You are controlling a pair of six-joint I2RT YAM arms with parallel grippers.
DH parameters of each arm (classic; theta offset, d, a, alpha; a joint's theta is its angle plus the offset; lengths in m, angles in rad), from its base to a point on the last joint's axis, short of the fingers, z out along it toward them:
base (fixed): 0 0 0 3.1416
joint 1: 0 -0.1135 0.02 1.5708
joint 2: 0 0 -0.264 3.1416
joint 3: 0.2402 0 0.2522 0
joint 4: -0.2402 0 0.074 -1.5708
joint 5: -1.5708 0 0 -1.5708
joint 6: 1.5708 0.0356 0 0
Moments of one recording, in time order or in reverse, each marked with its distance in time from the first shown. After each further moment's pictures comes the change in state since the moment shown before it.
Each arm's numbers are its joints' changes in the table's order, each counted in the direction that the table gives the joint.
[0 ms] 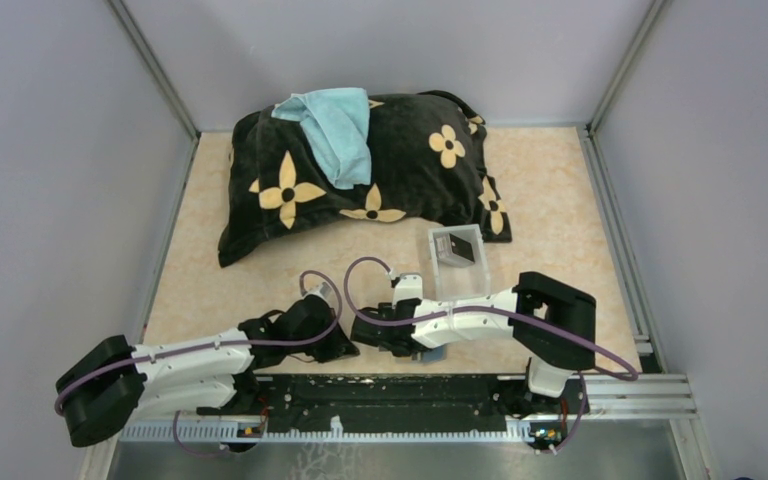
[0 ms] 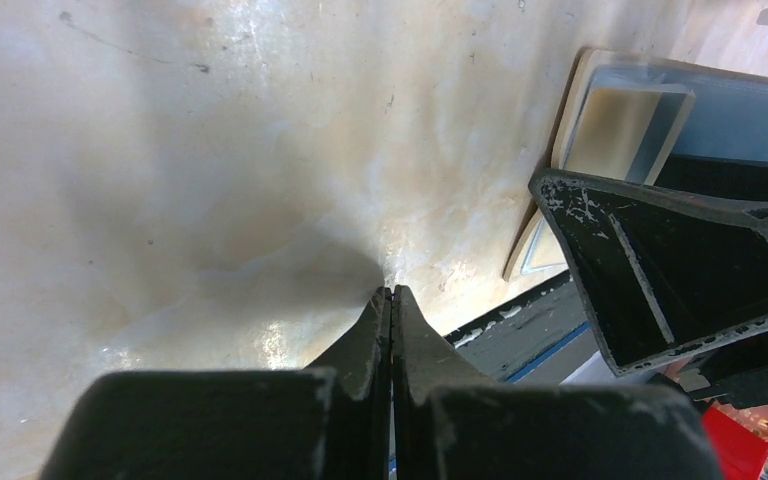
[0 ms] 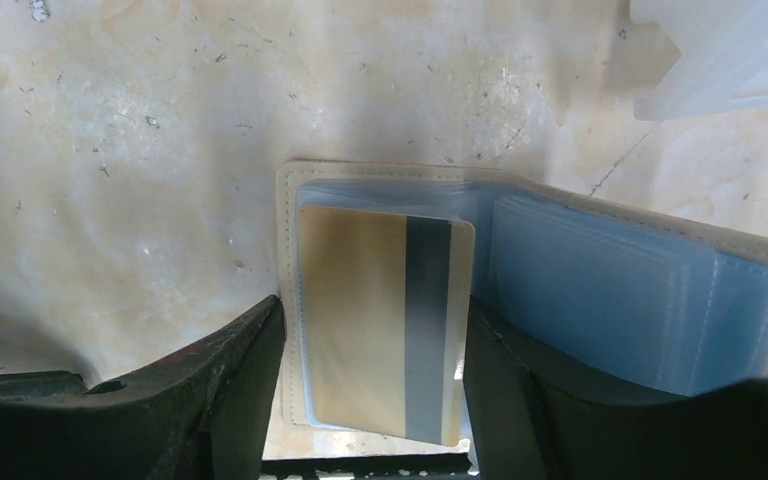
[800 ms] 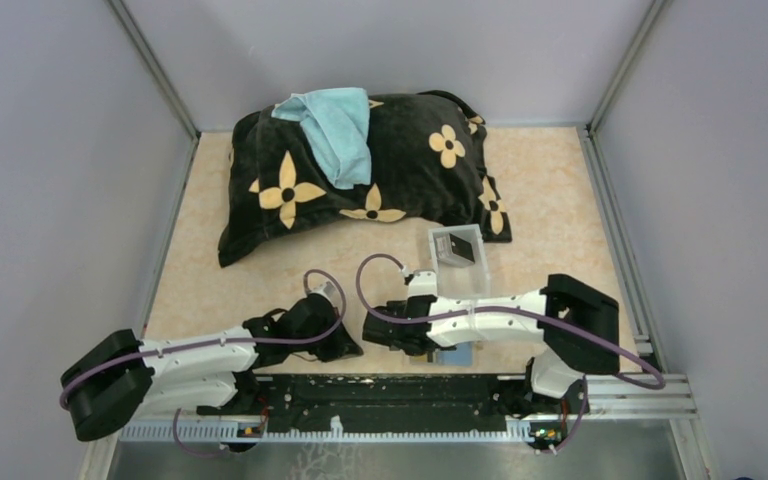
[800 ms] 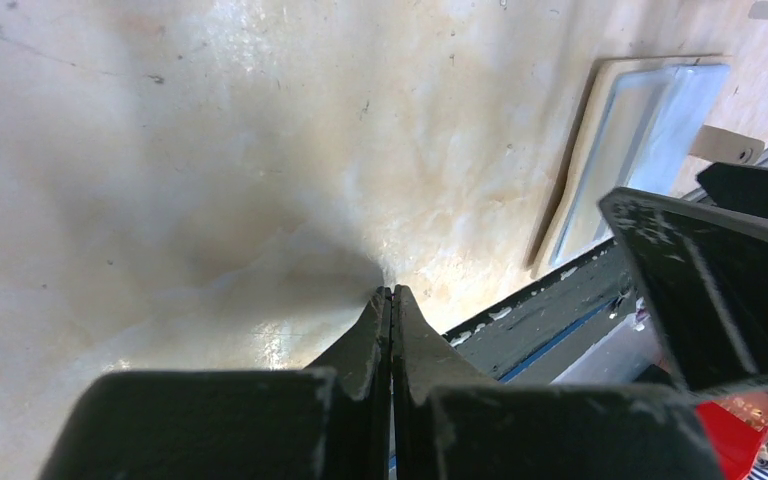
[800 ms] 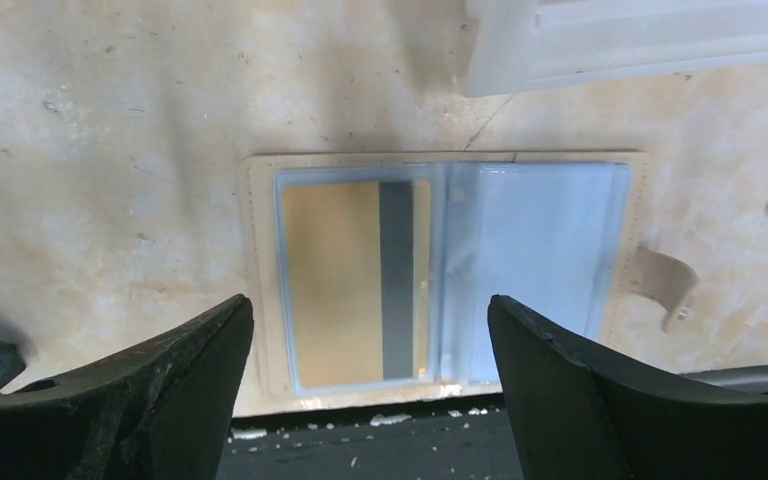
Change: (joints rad) left arm 0.000 0.050 0.005 0.058 -0.024 0.001; right arm 0.000 -0.089 -0.007 -0.162 -0.021 0.008
